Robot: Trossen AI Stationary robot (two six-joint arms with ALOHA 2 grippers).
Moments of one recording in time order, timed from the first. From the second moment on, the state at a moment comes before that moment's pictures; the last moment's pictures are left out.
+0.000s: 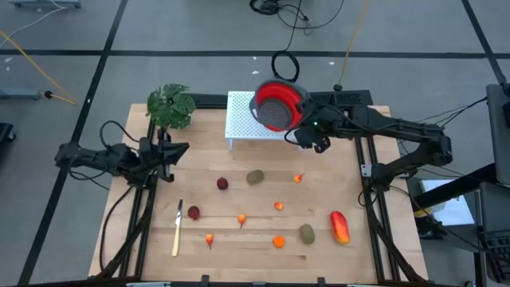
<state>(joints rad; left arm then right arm) -0.20 0.26 0.20 0.43 -0.47 0.02 -0.19 1.36 1.43 -0.95 0.37 -0.99</state>
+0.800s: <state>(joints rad) -0.18 1.07 0.98 0.04 -0.68 0.43 -0.11 1.36 1.43 -1.05 0.36 -1.17</state>
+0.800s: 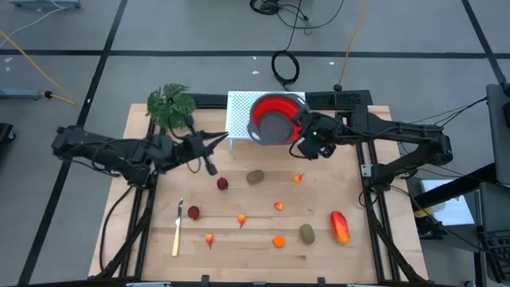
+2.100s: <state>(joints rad) 0.01 1.40 1.40 -0.57 -0.61 1.18 -0.02 1.36 1.43 -1.04 0.24 -1.24</state>
